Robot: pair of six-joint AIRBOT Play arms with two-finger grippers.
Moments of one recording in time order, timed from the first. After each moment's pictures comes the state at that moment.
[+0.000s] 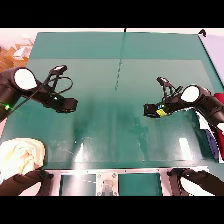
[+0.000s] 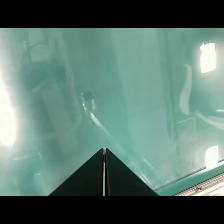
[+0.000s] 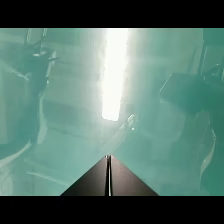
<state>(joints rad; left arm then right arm) -0.27 -1.10 1.09 1.26 -1.33 -1.59 0.18 -1.11 0.87 -1.19 1.11 1.64</state>
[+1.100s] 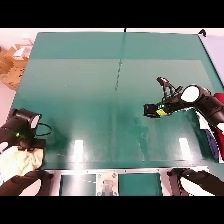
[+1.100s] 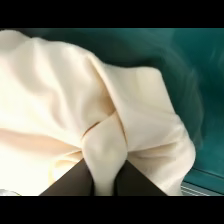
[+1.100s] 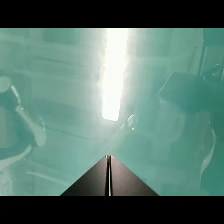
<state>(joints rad) -0.10 -1.04 0.53 1.92 -1.44 -1.82 0.18 -1.11 0.87 -1.19 1.11 1.64</state>
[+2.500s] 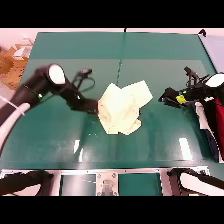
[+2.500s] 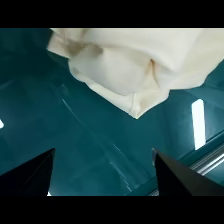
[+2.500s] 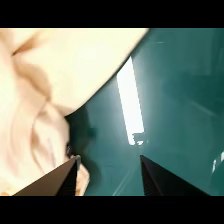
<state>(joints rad) -0.42 -1.35 1.17 1.10 -1.27 -1.52 -0.20 -1.28 1.02 -1.08 1.16 1.54</state>
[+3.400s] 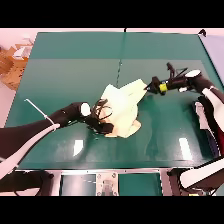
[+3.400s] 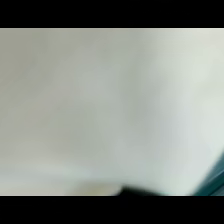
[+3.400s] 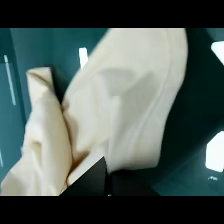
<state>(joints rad) -0.64 -1.45 0.97 1.10 -0.97 -1.61 -0.17 -1.74 1.40 -0.65 1.16 1.25</state>
